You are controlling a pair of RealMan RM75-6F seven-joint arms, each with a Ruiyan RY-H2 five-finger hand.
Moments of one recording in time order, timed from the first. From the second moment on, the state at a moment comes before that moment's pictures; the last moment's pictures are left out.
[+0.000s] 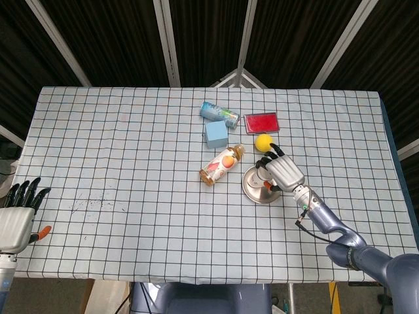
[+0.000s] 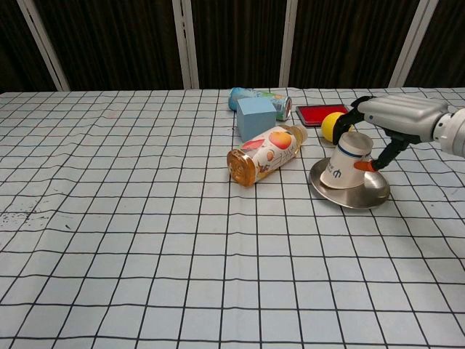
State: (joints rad) left arm -0.12 -1.18 -0.03 -1.60 1.45 1.44 0.28; right arm 0.76 -1.57 0.04 -0.94 -1.53 0.95 0.21
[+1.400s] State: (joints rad) left arm -0.12 -1.17 -0.02 -1.60 1.46 1.43 0.27; right arm 0.78 -1.55 0.05 -1.06 -1.54 0.93 0.27
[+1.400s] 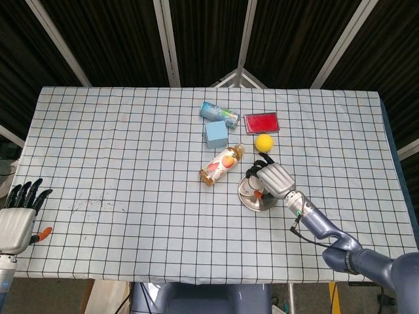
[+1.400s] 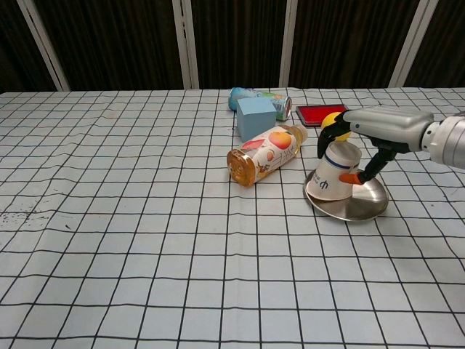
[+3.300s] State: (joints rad) left arm -0.12 -1.18 -0.03 -1.60 1.46 1.43 0.28; right arm 0.77 -1.49 0.06 -1.07 -1.54 0.99 0.29
